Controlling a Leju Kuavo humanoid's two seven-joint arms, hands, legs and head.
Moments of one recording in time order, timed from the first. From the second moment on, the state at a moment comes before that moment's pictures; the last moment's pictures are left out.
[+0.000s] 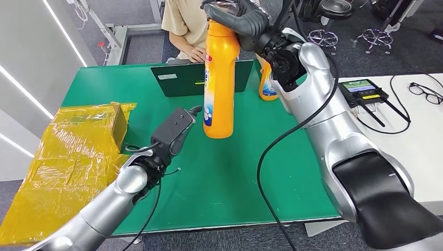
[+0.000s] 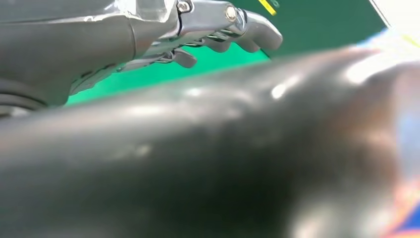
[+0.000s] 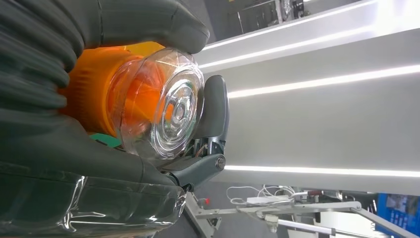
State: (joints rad) left arm -0.70 0.01 -0.66 -1.16 0.13 0.10 0.05; right arm -1.15 0.03 0.40 -0.99 -0.56 0.20 0.19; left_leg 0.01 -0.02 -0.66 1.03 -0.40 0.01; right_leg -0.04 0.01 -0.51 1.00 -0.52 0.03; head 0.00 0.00
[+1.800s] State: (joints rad) left arm -0.60 0.16 -0.55 -1.24 0.00 0.14 0.06; right arm -0.96 -0.19 0.40 -1.18 -0.47 0.24 0.10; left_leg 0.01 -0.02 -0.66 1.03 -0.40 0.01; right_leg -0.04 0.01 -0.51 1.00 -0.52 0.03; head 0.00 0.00
